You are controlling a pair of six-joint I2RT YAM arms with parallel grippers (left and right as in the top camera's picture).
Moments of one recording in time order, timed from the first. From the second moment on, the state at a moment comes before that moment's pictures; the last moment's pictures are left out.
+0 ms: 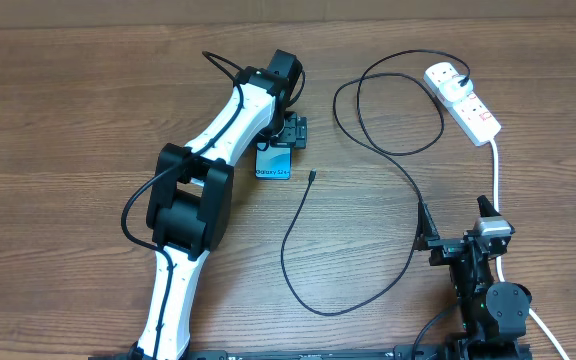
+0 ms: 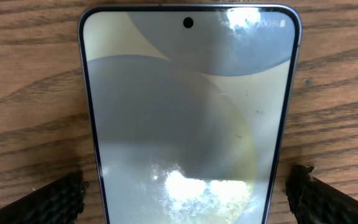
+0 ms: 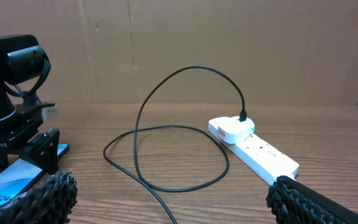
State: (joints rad) left arm -0.41 2.39 1.96 -1.01 -0.04 -0.38; right arm 0.03 0.01 0.02 -0.03 -0.05 0.02
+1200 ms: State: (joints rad) left arm -0.41 2.39 1.96 -1.02 -0.03 -0.38; right arm 0.03 0.01 0.02 -0.03 -0.05 0.02
